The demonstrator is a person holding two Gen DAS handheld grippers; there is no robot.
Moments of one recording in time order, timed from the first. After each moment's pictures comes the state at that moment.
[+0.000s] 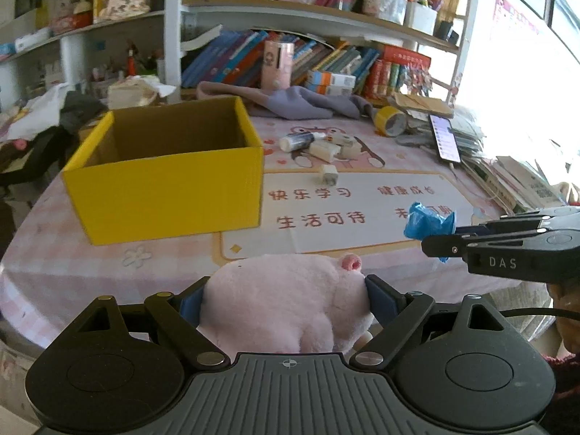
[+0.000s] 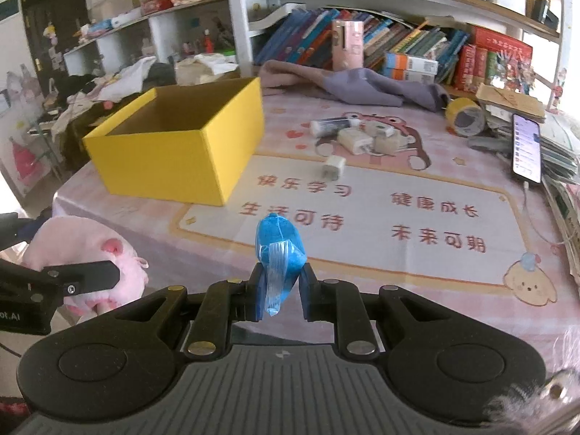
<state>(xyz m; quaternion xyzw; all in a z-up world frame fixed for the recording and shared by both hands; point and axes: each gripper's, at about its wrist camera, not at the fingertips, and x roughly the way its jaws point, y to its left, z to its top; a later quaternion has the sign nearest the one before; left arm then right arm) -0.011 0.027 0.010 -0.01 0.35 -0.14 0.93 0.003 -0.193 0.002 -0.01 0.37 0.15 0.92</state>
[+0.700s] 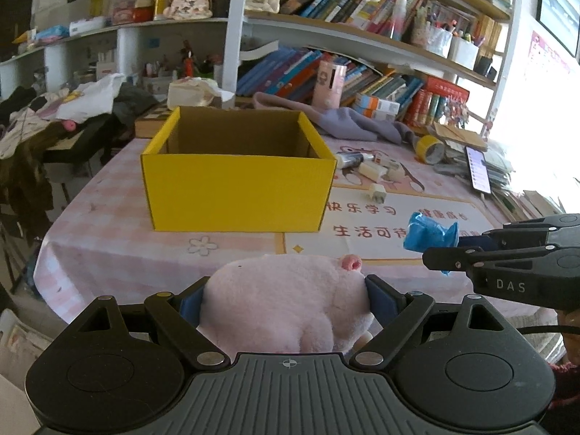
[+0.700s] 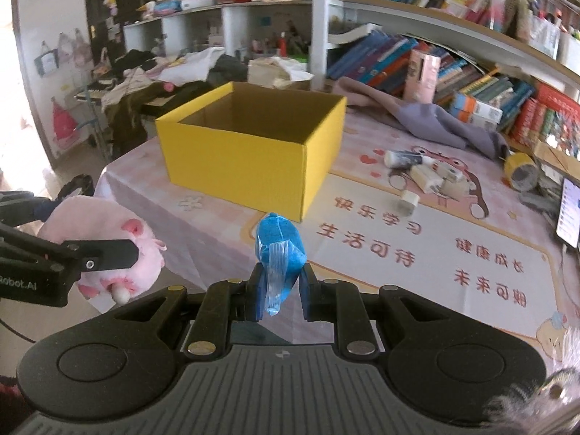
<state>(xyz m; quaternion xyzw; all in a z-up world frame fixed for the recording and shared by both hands) -0.030 0.082 0.014 -0.04 0.33 -0.09 0.94 -0.007 -0.121 0.016 -0.08 0.34 0.22 0.91</state>
